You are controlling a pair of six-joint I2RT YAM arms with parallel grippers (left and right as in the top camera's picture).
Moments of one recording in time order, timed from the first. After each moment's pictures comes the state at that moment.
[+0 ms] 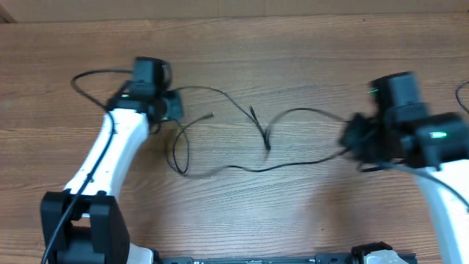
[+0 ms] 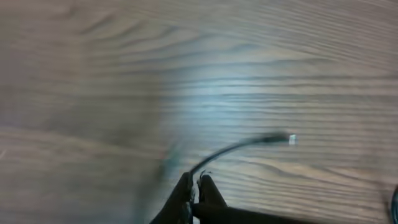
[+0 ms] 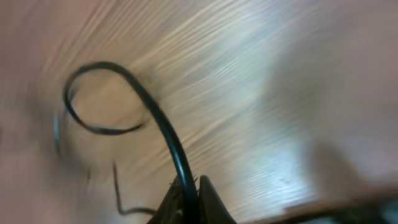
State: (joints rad) left arm -0.08 1.65 1.21 -0.66 0.02 -0.32; right arm 0.12 1.26 1.50 -1.48 -0.06 0.76
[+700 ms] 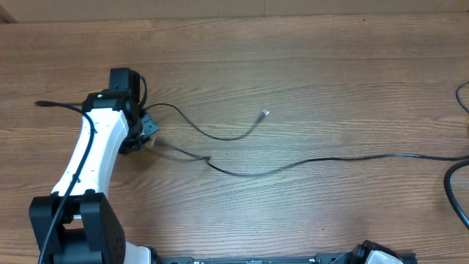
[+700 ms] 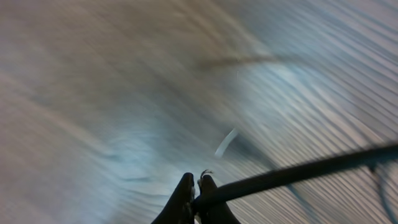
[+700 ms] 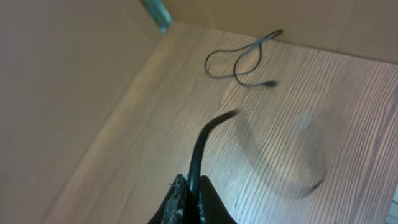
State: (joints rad) left arm 0.05 1.64 1.22 -1.02 -0.18 -0.64; right arm -0.42 1.19 2.11 -1.63 0.24 0.66
